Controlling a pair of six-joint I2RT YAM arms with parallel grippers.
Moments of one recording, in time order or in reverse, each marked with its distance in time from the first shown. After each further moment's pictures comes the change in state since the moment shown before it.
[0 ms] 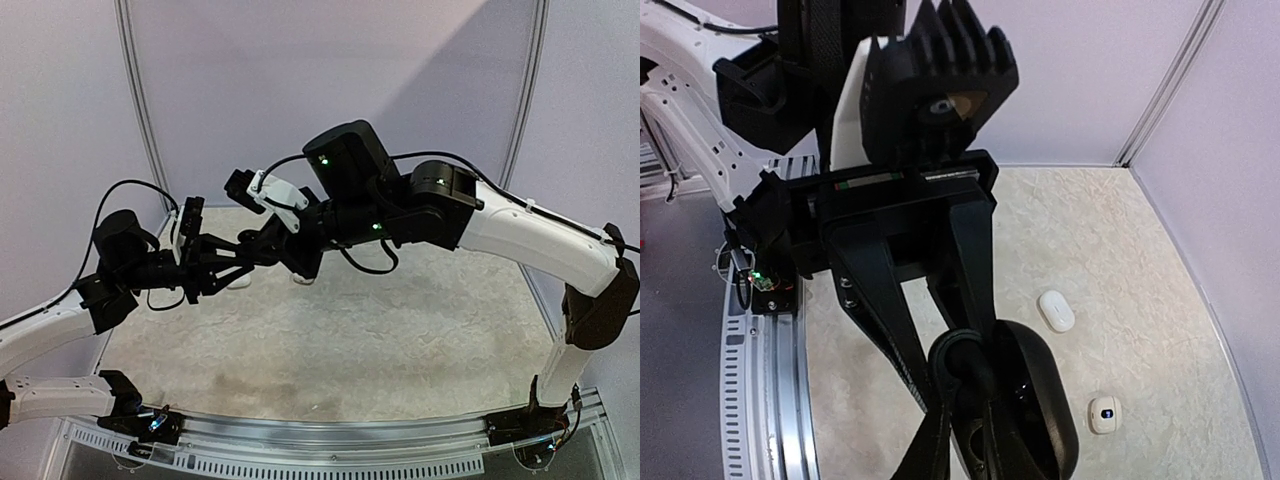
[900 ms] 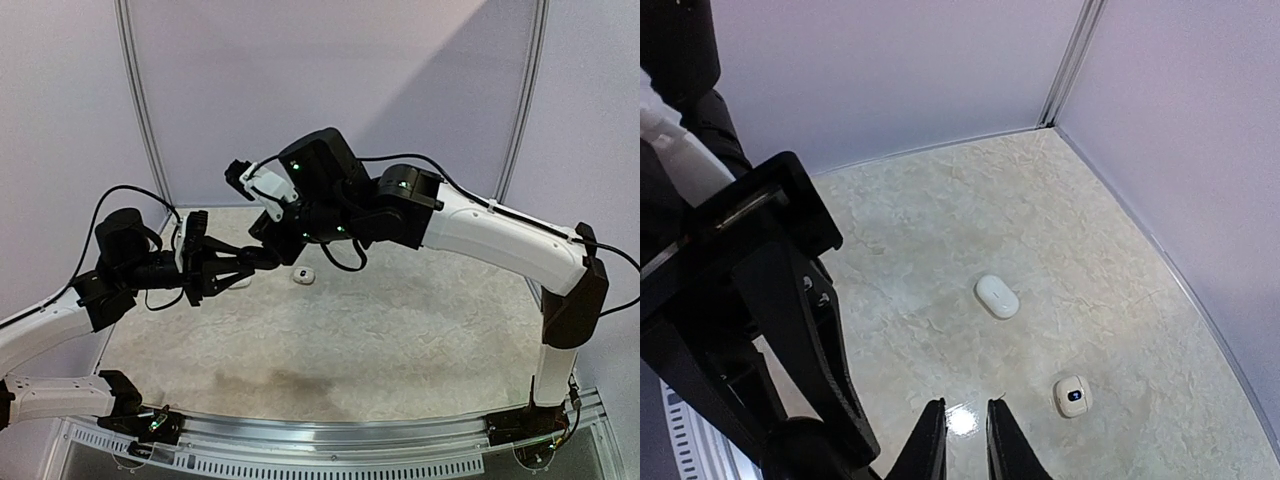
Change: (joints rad) left arm 0.000 -0.007 0.027 -0.123 -0.012 0.301; right arm -0.023 0.129 0.112 0.019 0.216 0.118
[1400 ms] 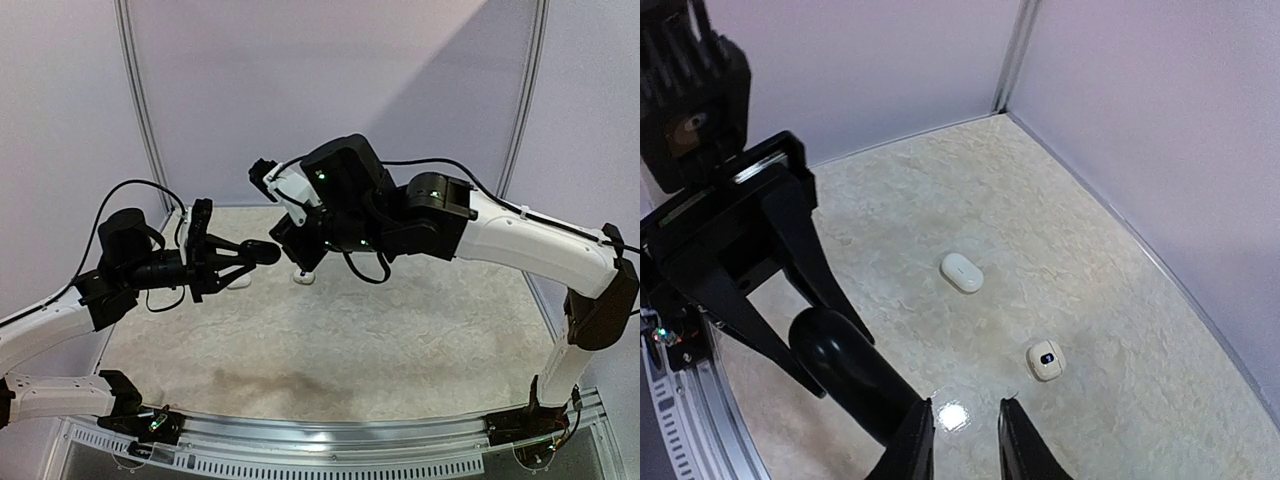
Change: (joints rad) left arm 0.003 0.014 0.001 -0.010 -0.096 -0.197; right arm 0.021 -0.143 -0.187 0.031 0.129 0.062
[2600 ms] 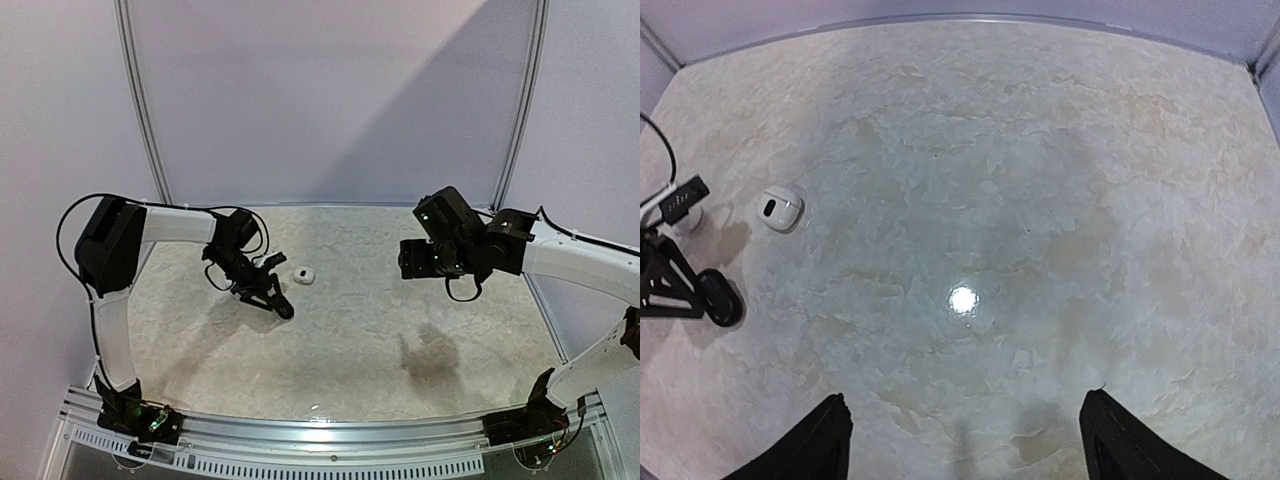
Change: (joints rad) left arm 0.157 1.147 0.752 -0.967 0.013 -0.123; right arm -0.367 -0.416 -0.729 -0.064 0.117 0.645
